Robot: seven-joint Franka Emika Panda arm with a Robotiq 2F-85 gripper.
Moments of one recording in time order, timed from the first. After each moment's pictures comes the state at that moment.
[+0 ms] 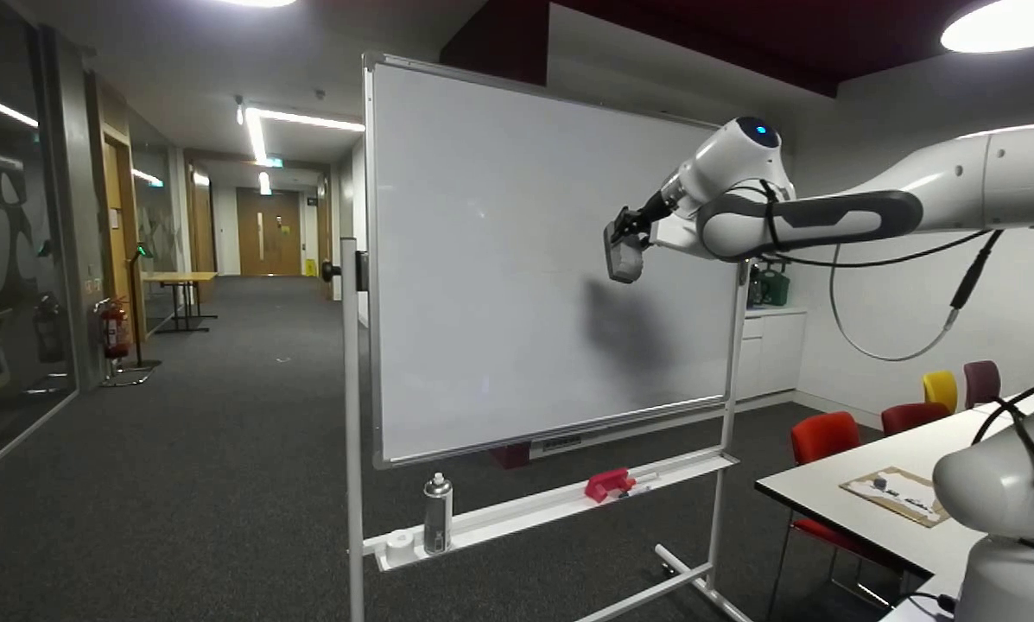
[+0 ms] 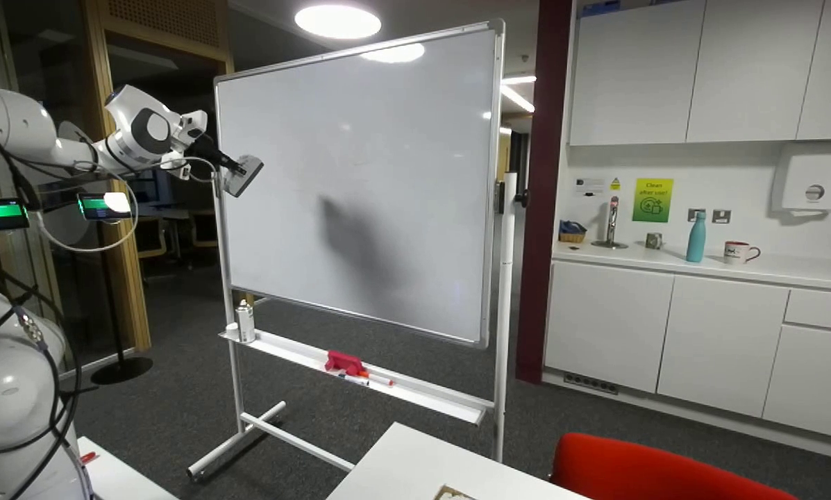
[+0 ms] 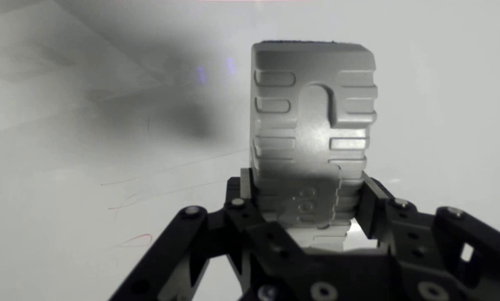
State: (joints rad) arm -0.45 -0.48 0.68 -2.01 -0.16 2.64 0.77
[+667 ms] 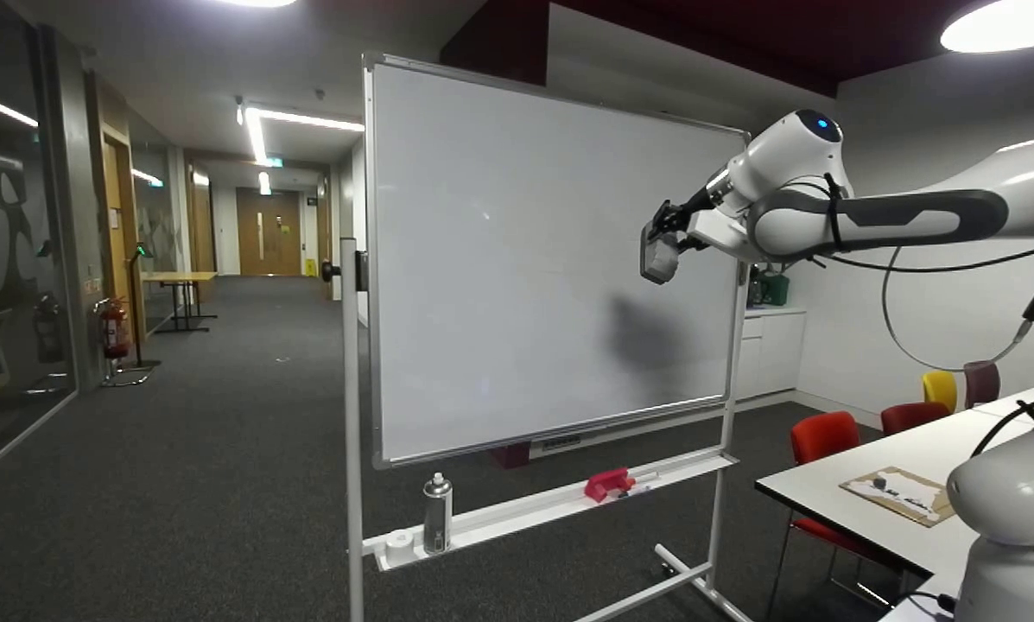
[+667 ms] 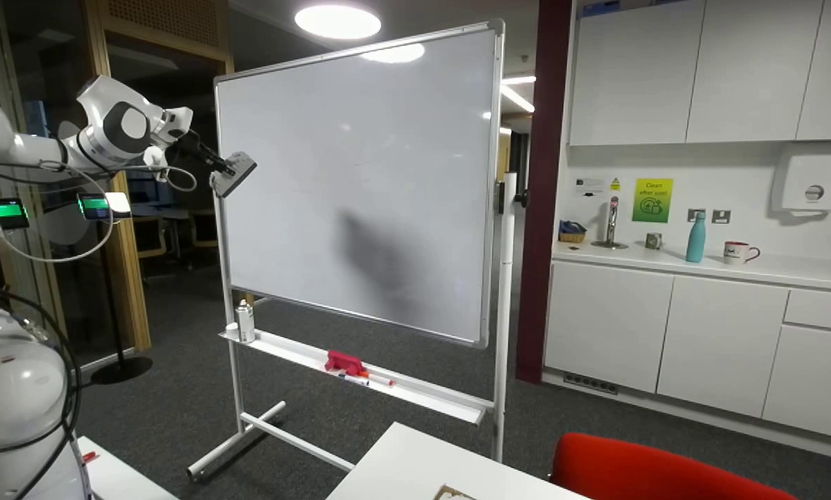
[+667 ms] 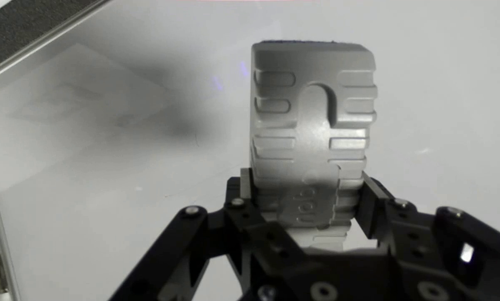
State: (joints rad) arm -0.21 -0.65 0.44 -2.20 -0.14 2.62 0.90
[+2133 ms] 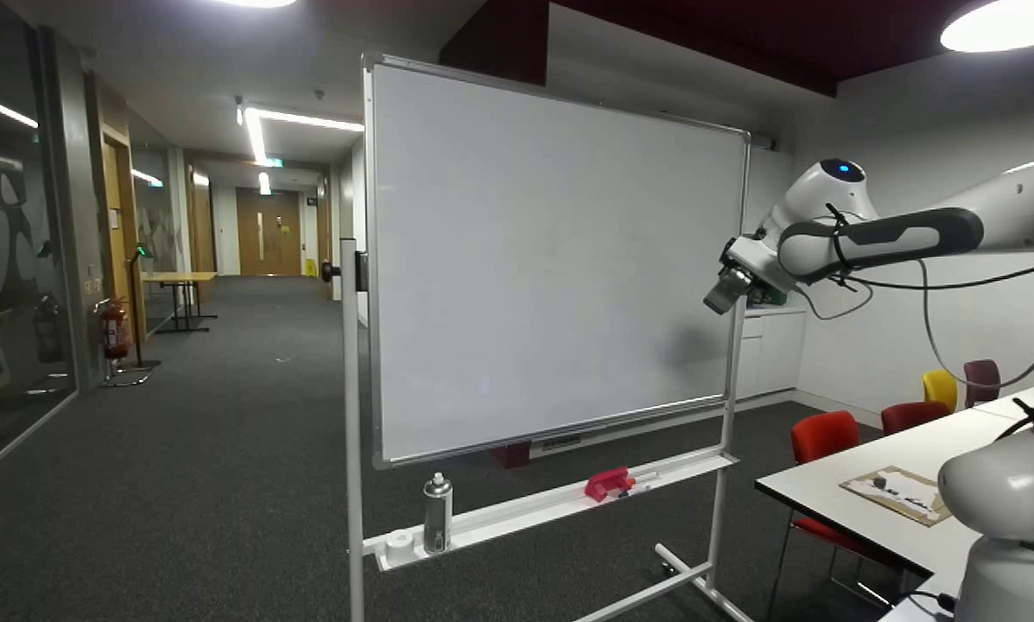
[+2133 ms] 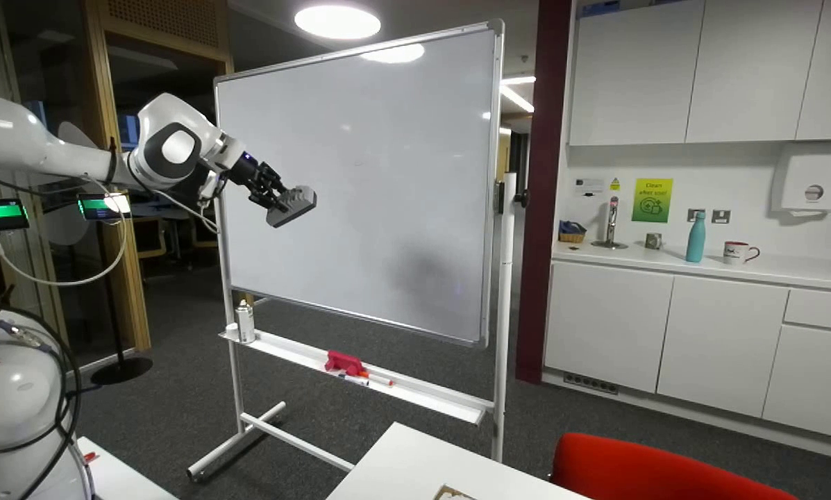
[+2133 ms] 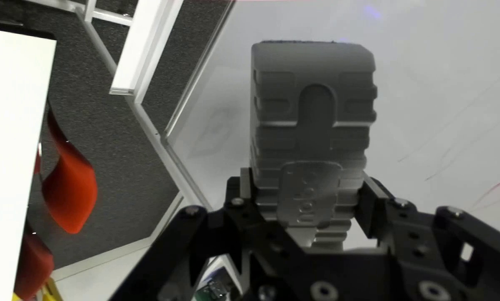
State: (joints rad) arm -0.35 -0.66 0.21 -2.38 -0.15 2.61 1.14
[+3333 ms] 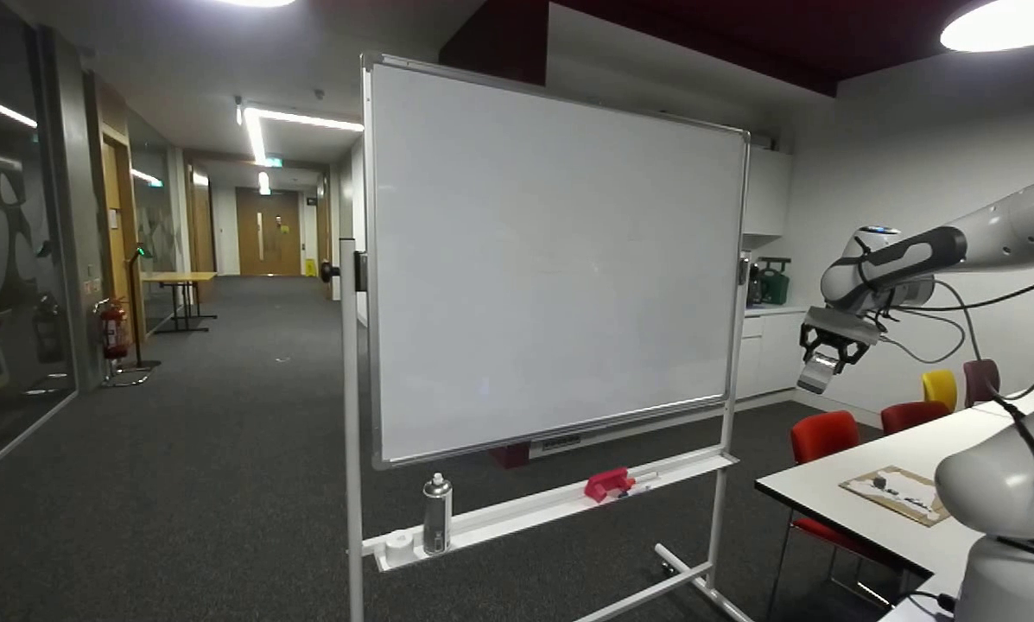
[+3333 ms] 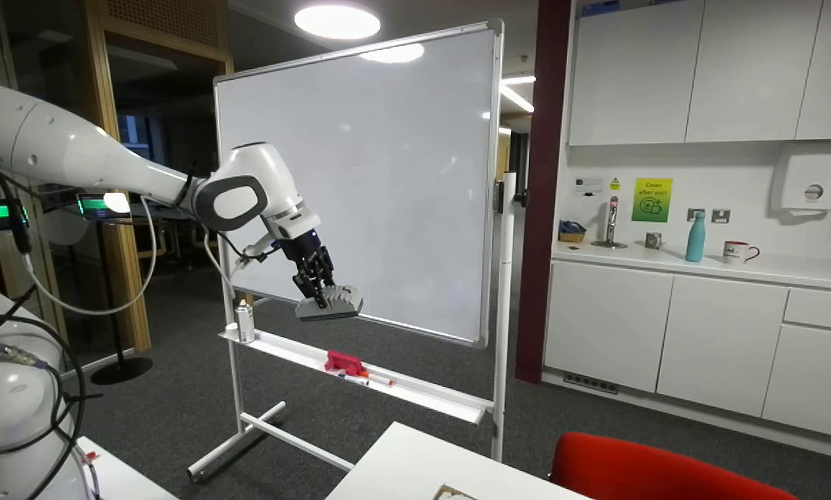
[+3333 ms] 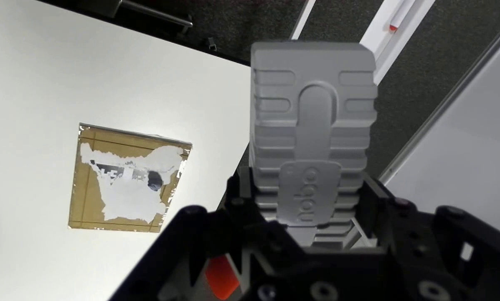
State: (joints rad) arm -0.40 -0.46 -0.17 -2.45 -0.15 2.40 0.75
